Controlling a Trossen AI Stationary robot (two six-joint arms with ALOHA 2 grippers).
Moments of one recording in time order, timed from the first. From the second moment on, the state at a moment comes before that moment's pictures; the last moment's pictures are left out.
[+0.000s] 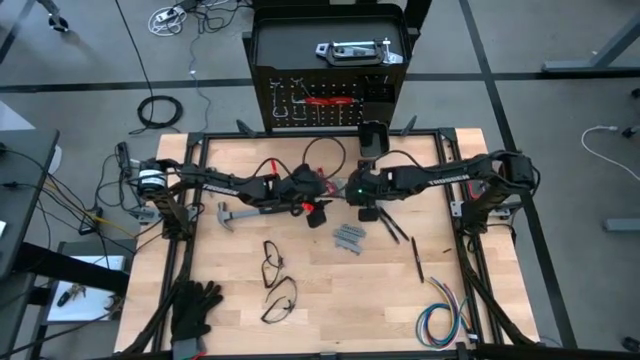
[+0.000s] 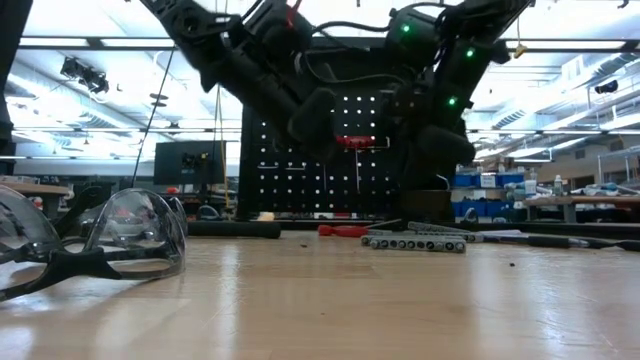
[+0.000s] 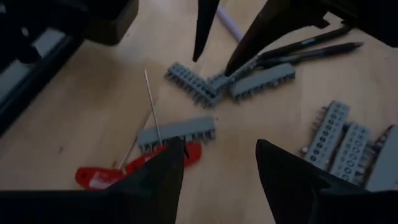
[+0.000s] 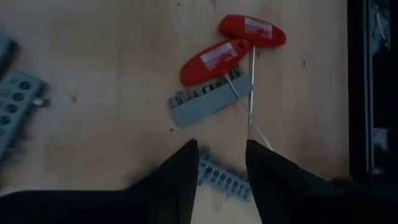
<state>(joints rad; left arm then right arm) 0.12 1.73 0.98 0.14 -0.18 -0.05 -0.15 1.60 0.97 -0.44 0.32 -0.32</state>
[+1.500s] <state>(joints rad) 0.12 1.61 0.64 0.53 -0.19 -0.16 -0.36 1.88 1.23 -0.65 0.17 -0.36</state>
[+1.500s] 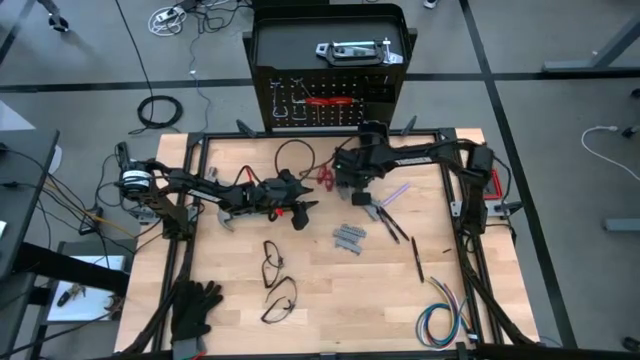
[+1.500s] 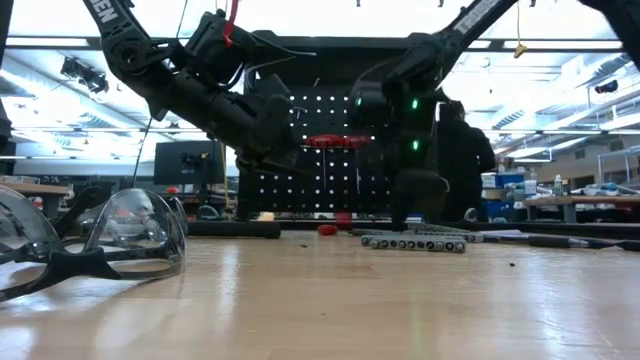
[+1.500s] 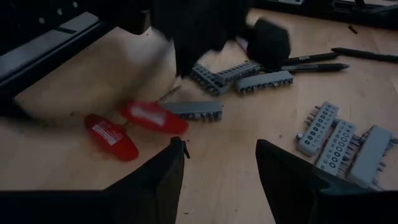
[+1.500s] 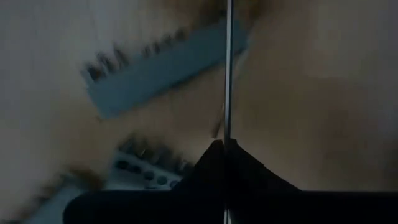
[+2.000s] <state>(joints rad) 0.08 1.61 0.58 0.82 -0.24 -0.24 -0.33 1.48 0.89 -0.15 -0.09 0.03</state>
